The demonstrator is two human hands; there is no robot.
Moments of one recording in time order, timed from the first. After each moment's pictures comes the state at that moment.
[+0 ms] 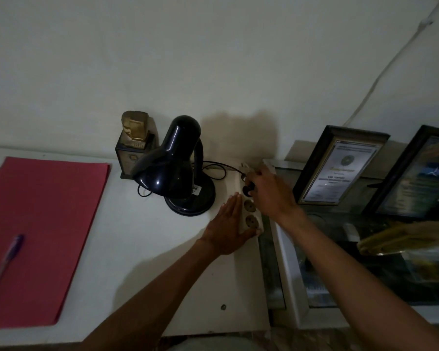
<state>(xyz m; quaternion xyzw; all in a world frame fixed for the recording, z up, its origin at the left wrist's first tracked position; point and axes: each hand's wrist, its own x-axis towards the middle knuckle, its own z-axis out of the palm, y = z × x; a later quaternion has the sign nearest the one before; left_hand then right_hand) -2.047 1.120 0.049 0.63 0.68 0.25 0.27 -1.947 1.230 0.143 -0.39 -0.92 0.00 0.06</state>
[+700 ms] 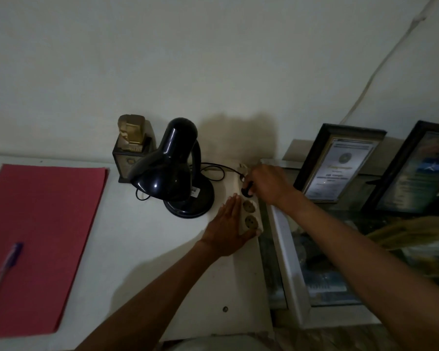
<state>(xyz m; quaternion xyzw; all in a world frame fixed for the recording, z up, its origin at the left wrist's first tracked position) -2.048 1.123 0.041 0.64 0.68 0.25 0.26 -1.962 1.256 0.162 -0.34 -0.94 0.00 -0.06</state>
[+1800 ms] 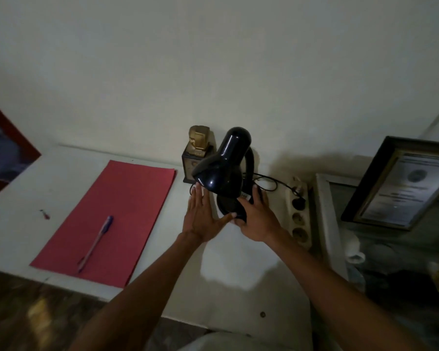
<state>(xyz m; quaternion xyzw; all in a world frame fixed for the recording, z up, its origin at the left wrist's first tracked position) -2.177 1.047 0.057 0.46 0.84 0.27 0.08 -2.038 1.166 0.074 -0.33 -0.92 0.21 -0.01</state>
